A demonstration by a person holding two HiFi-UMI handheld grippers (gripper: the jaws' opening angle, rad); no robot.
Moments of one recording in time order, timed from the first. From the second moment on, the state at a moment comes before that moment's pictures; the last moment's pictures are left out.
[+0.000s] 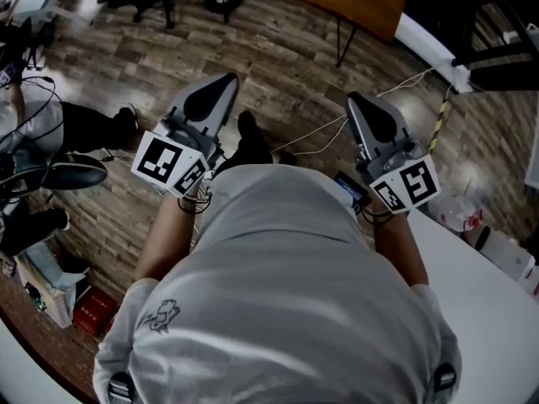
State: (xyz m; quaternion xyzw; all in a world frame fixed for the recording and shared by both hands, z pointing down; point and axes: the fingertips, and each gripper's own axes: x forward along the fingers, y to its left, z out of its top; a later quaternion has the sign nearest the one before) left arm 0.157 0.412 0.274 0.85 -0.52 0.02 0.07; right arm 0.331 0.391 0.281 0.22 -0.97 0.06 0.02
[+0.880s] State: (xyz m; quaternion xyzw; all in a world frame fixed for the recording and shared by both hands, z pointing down) left arm -0.008 0.296 0.296 0.87 -0.48 0.04 0.09; right arm 0.158 0.265 0.293 0.25 -0.97 0.07 0.05
